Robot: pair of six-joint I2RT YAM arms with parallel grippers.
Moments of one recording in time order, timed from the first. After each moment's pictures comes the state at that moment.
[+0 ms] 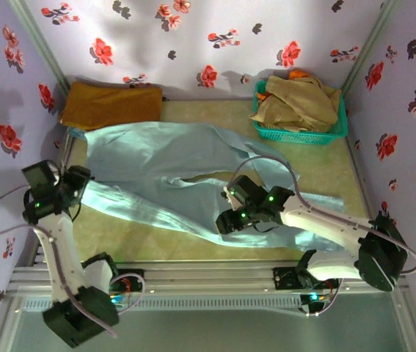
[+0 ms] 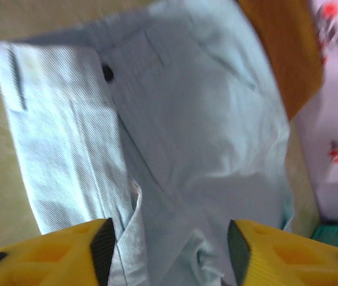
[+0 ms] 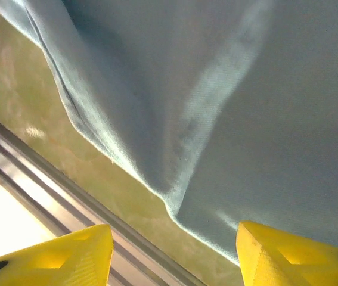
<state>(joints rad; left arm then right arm) 0.40 0.91 0.86 -0.78 0.31 -0.77 0.91 1.27 0.85 -0.70 -0.26 0.51</state>
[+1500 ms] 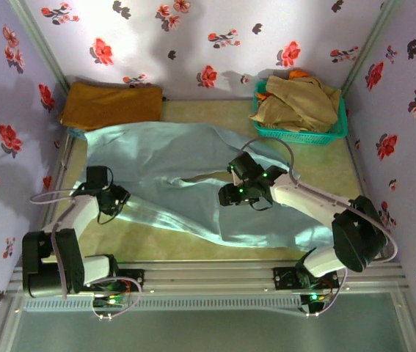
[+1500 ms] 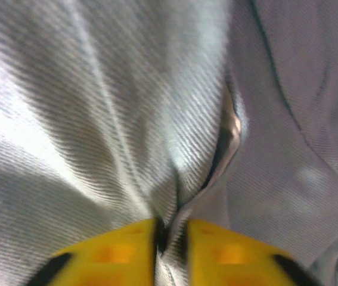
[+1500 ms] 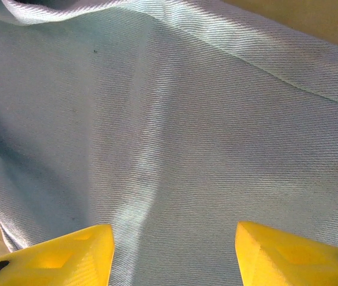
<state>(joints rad) 0.03 1.25 0.55 -0.42 0.18 -0.95 0.71 1.45 0.96 -0.64 -0.17 0.51</state>
